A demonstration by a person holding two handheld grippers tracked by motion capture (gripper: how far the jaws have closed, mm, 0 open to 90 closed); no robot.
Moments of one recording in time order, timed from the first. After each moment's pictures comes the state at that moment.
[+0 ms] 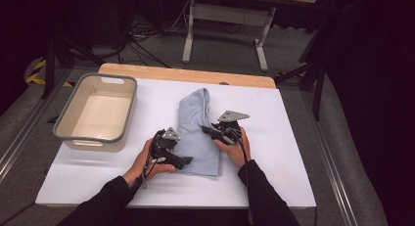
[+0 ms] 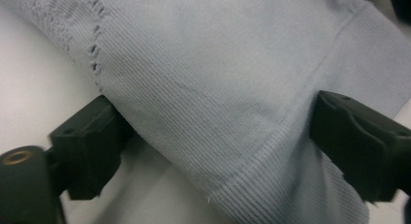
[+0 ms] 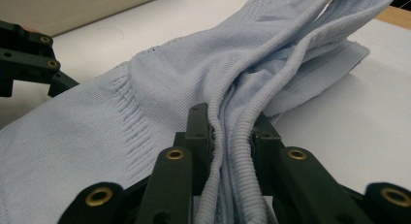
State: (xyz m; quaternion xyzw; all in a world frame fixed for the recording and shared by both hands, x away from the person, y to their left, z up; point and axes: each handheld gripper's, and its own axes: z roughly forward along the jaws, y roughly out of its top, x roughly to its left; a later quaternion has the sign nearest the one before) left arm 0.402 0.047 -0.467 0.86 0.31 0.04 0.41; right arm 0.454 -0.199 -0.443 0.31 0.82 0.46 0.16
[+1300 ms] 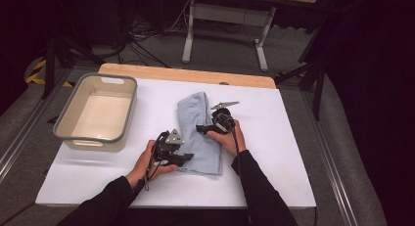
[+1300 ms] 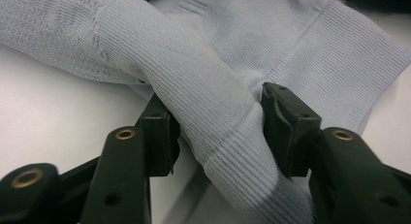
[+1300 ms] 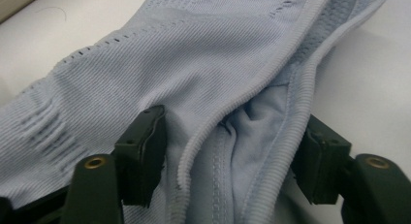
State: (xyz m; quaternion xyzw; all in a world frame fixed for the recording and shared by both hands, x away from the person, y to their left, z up) left arm 0.394 0.039 -0.462 0.87 0.26 0.08 0.41; right arm 0.500 -0.184 -0.452 0.40 0.83 0.38 0.08
